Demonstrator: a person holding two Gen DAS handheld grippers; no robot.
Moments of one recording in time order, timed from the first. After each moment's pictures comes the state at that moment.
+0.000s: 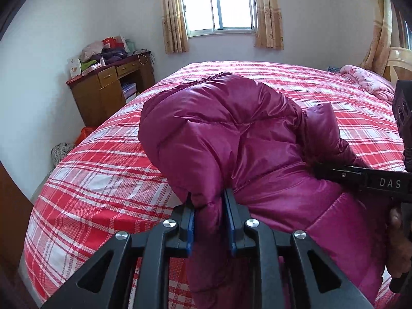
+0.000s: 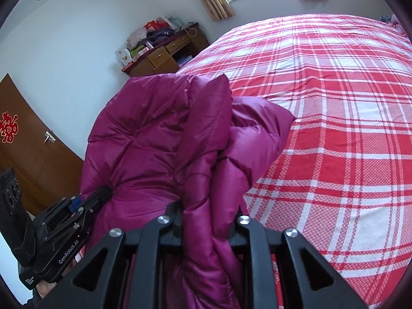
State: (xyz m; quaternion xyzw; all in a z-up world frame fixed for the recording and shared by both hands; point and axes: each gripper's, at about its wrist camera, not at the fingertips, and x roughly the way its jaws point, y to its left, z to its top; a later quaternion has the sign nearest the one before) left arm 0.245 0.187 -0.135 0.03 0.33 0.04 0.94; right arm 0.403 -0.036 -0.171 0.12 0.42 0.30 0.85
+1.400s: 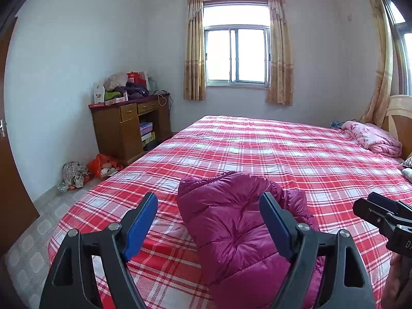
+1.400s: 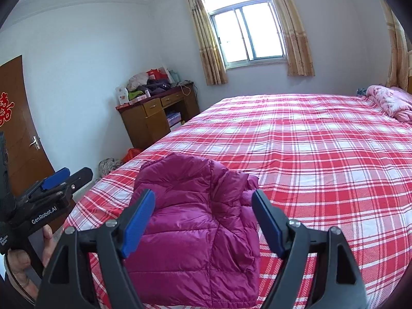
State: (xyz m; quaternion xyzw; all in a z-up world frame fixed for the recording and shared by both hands) left arm 0.156 0.208 -0.025 -0.01 0.19 0.07 0.98; right arm 0.264 -0.060 -0.048 0.06 0.24 0.23 0.94
